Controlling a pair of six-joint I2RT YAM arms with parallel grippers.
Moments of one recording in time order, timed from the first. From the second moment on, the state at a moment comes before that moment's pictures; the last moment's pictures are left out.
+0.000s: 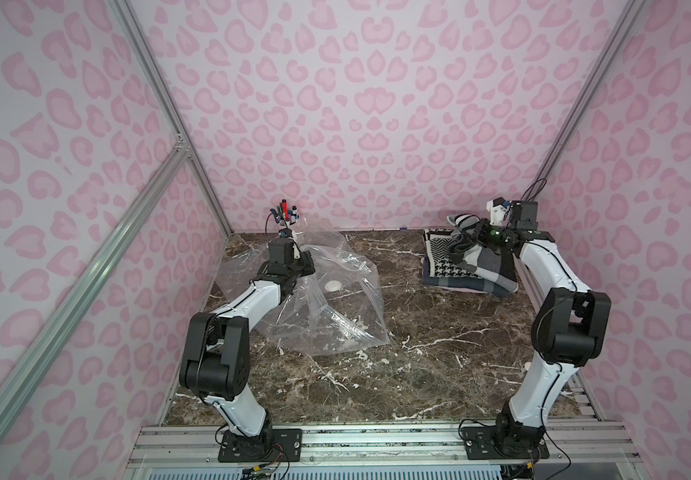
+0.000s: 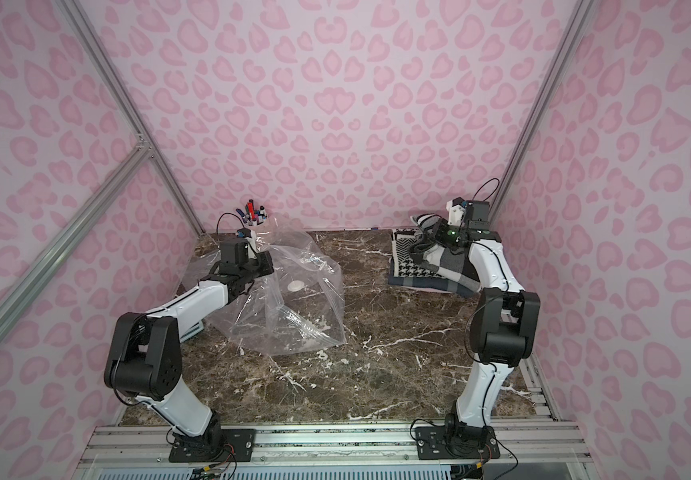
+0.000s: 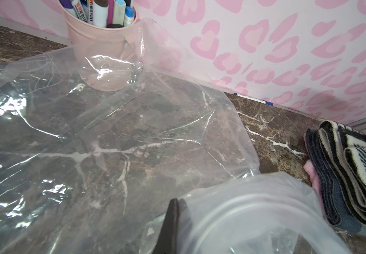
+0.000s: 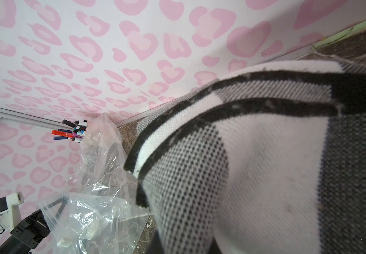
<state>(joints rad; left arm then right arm) -0.14 1.69 1.11 0.04 0.10 -0.41 -0.08 1.93 1.67 -0.41 -0.61 0.39</state>
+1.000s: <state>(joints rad) -0.14 1.70 1.10 0.04 0.12 -0.41 0.03 2.00 1.73 -0.44 -0.69 0.32</state>
